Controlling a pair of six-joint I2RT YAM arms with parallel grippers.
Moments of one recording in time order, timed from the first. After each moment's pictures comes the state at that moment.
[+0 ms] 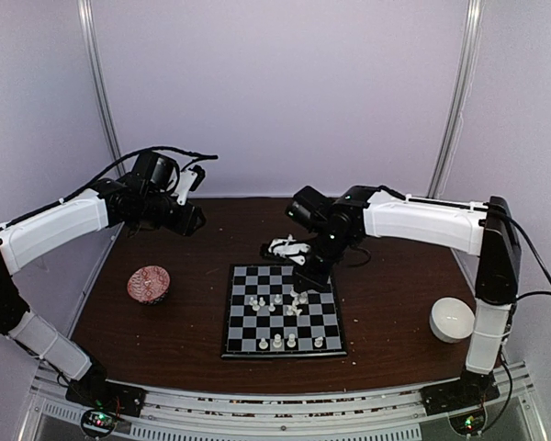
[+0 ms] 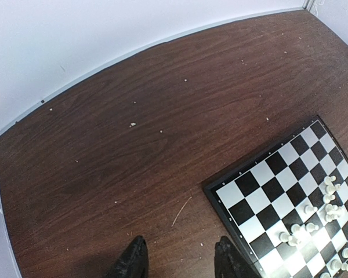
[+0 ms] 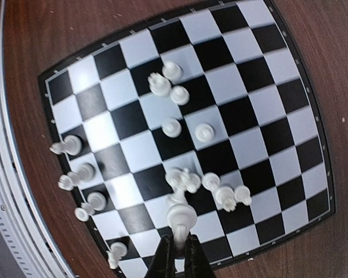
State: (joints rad) left arm -0.53 1.46 1.25 -0.53 -0.04 0.01; right arm 0.89 1.90 1.62 -0.94 -0.17 -0.31
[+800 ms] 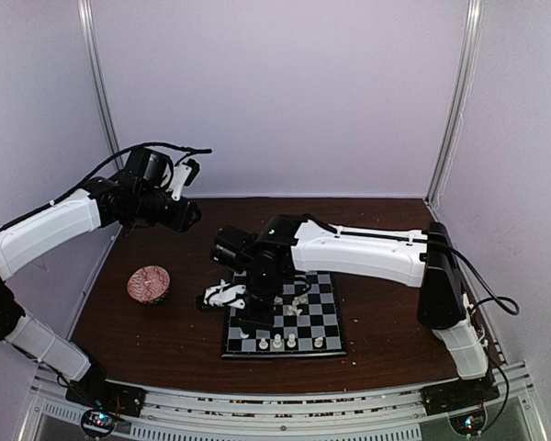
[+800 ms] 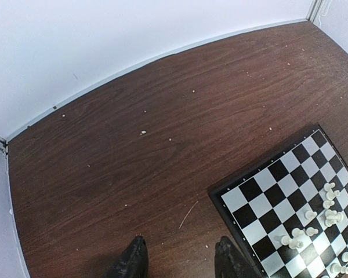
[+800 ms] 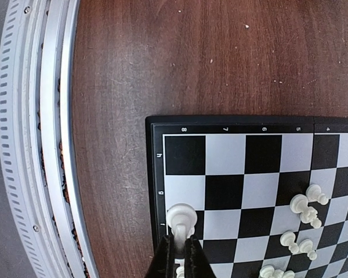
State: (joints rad) left arm -0.53 1.41 1.25 -0.53 -0.07 0.01; right arm 1.17 2.25 2.09 -1.14 -0.19 -0.37
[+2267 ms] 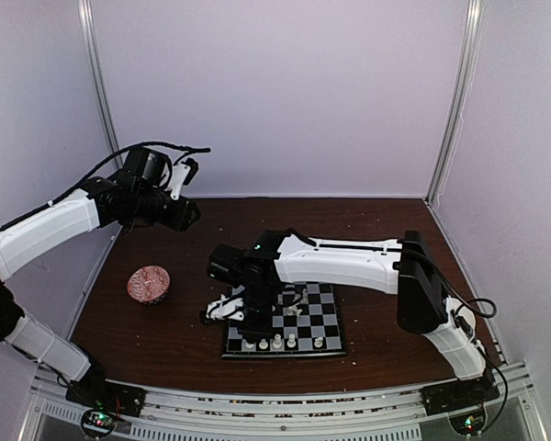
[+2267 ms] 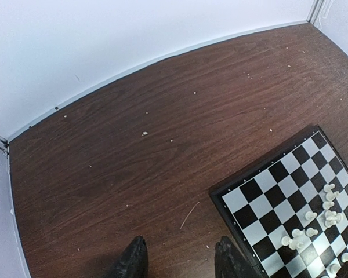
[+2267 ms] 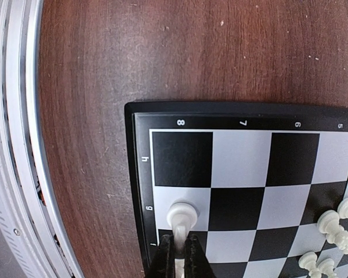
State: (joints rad) left arm -0.53 1.41 1.25 -0.53 -0.07 0.01; right arm 1.17 2.37 2.14 -1.18 -0.18 -0.39
